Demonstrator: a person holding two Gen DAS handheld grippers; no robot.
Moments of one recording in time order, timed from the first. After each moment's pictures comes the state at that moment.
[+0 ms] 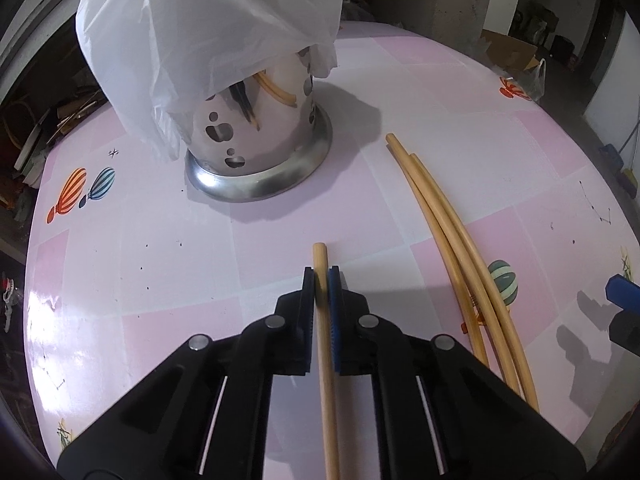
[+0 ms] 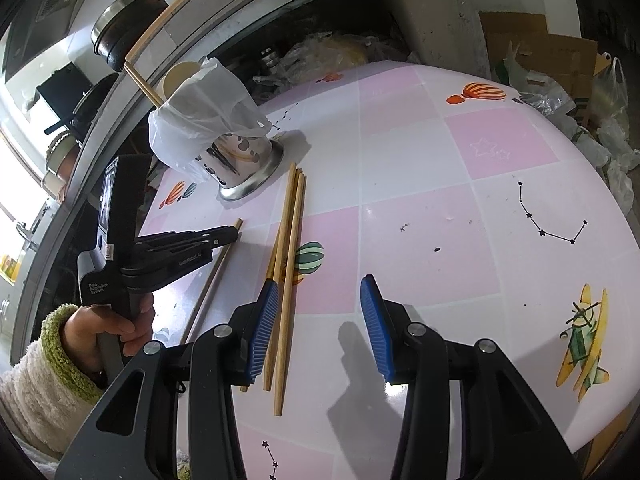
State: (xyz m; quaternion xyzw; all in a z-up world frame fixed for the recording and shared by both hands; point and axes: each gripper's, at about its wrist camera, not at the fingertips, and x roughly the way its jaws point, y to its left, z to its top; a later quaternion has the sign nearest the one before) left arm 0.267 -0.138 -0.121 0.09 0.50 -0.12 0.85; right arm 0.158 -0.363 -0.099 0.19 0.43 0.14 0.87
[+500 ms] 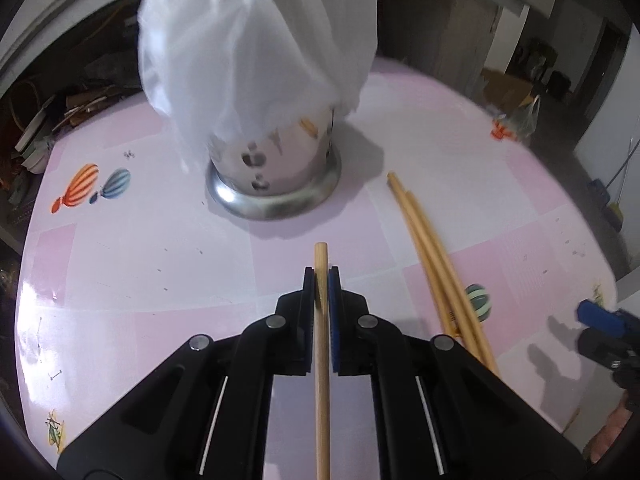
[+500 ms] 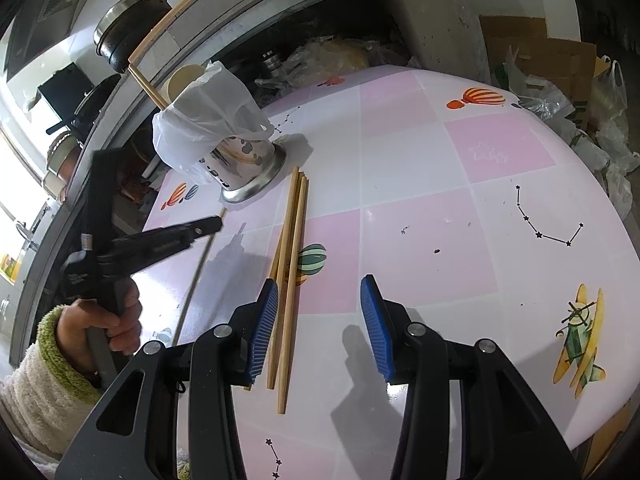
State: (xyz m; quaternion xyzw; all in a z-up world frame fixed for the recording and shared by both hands) left arm 0.257 -0.114 -0.090 0.04 0.46 -0.13 0.88; right arm 0.155 -0.364 -0.095 0.19 0.43 0.14 0.87
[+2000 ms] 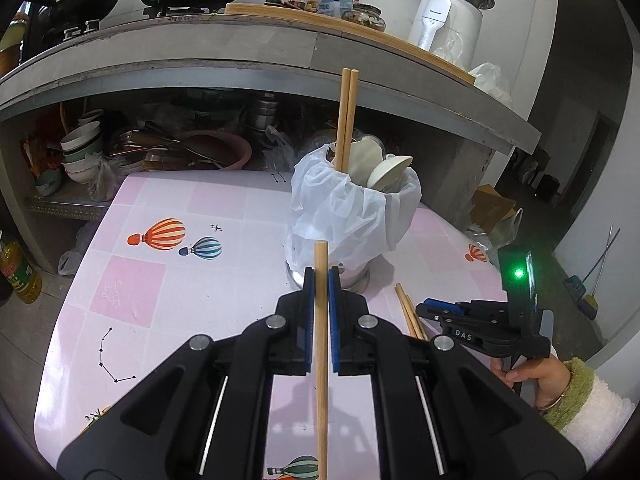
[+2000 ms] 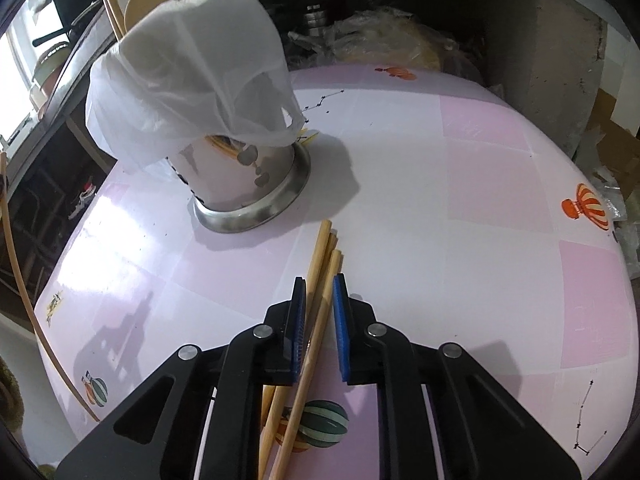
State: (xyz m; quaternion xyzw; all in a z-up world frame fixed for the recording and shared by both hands) left arm 0.203 -0.012 0.012 -0.08 0.32 -0.12 0.94; right arm 0.293 -0.281 -0.109 0.03 0.47 0.17 0.87
